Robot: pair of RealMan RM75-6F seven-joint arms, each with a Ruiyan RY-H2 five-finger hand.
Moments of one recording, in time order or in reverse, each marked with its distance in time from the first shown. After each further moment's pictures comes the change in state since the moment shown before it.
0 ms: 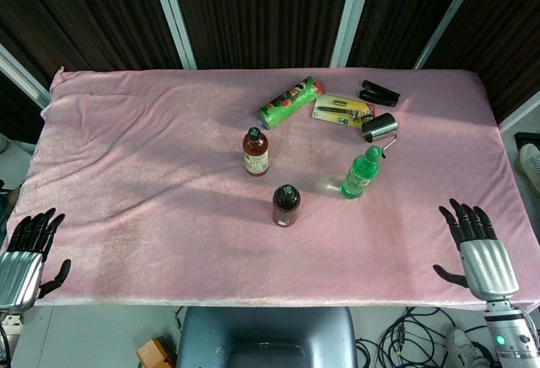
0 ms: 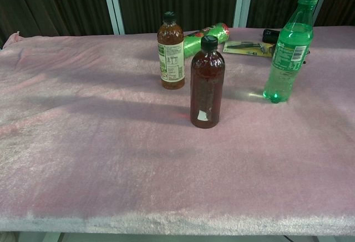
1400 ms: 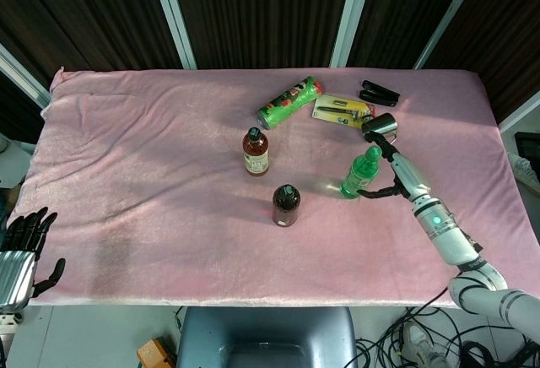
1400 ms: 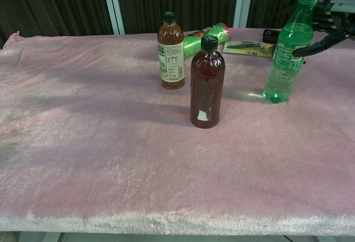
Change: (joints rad) left arm 0.004 0.011 -0.010 0.005 -0.022 -0.003 -0.034; right arm 0.537 -0.228 0.182 0.482 0.091 -0.571 1.049
